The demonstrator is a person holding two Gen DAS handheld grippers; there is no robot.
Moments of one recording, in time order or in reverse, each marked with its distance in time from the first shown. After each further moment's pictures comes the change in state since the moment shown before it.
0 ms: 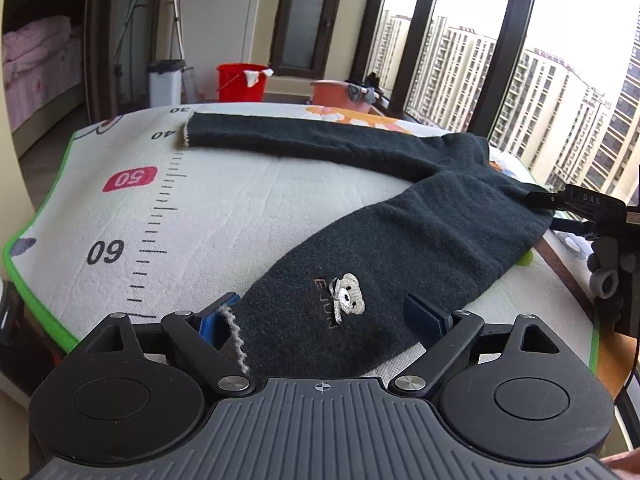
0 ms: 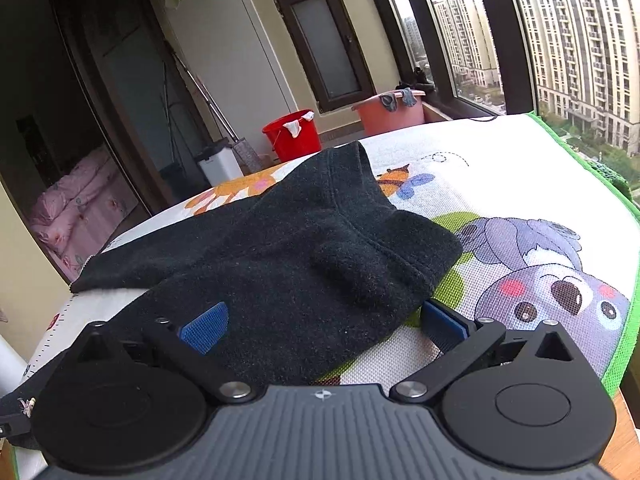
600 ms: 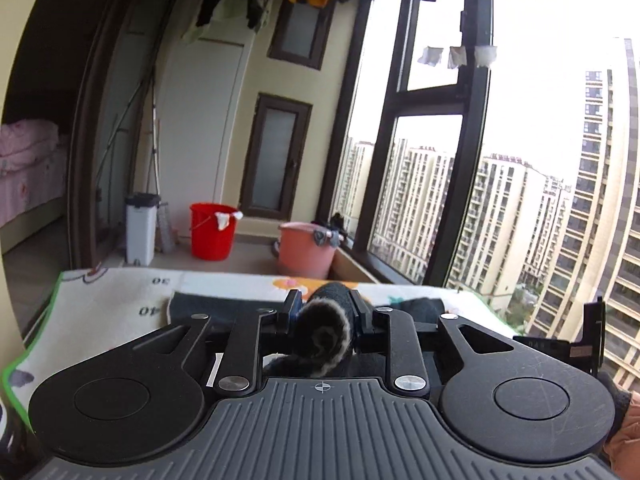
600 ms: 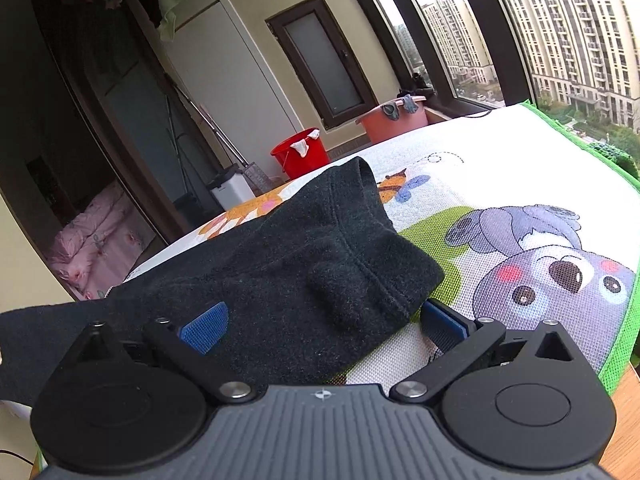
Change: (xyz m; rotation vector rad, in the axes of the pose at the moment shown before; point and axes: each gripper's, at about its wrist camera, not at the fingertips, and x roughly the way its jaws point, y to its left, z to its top) left arm -0.087 -0.005 0.056 0.038 -0.523 -0.037; right arm -0.009 -0.016 -0.005 0.104 -0.061 0.074
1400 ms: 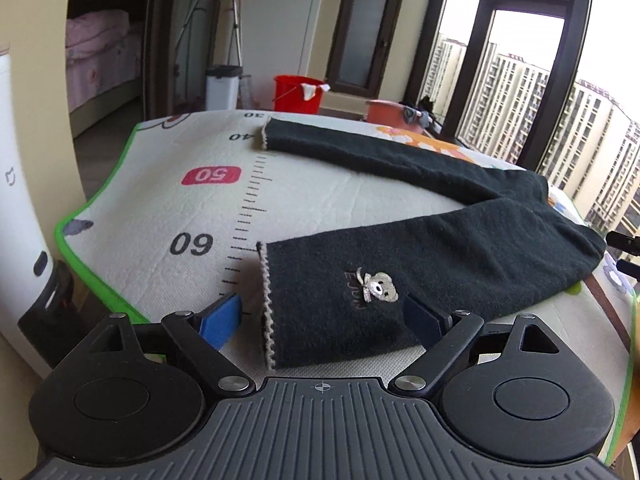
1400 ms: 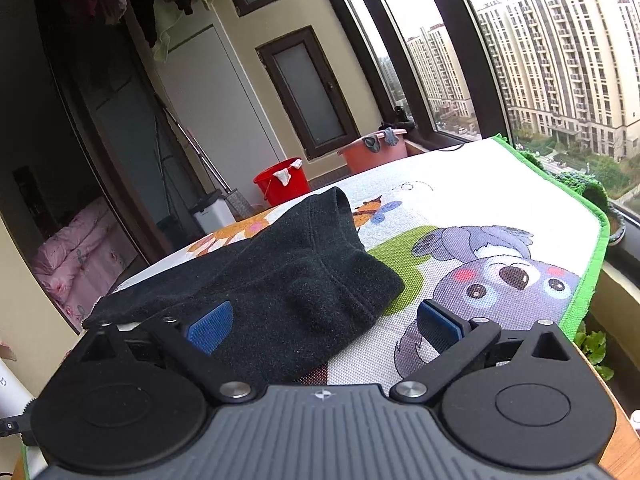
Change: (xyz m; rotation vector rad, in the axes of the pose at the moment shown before) left arm 0.032 0.041 -0.099 -0.058 0.462 0.207; right arm -0.035 0.010 -0.014 -0.073 -0.096 -0.111
